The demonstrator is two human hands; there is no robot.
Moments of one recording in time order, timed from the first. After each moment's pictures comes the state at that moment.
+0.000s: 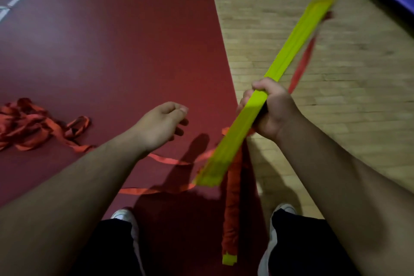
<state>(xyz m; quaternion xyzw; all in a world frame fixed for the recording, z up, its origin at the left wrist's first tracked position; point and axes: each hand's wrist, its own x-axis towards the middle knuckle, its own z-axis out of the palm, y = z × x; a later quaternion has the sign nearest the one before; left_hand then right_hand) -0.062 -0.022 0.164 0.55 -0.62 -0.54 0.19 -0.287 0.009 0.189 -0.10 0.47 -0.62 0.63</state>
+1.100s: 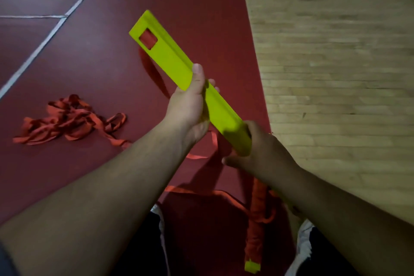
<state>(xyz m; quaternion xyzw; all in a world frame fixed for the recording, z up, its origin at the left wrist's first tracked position) -0.080 -0.034 0.190 0.44 -0.22 -0.70 0.52 -0.220 0.064 0.158 -0.62 0.71 -0.17 0.30</state>
